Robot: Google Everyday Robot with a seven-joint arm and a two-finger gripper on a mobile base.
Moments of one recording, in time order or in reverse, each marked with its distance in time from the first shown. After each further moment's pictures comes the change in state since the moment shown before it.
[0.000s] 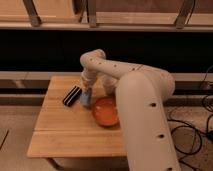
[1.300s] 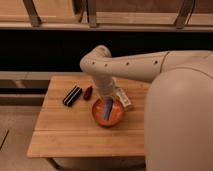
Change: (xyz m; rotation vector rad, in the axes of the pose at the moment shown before) arm 0.184 -0.008 -0.114 0.357 0.262 0.540
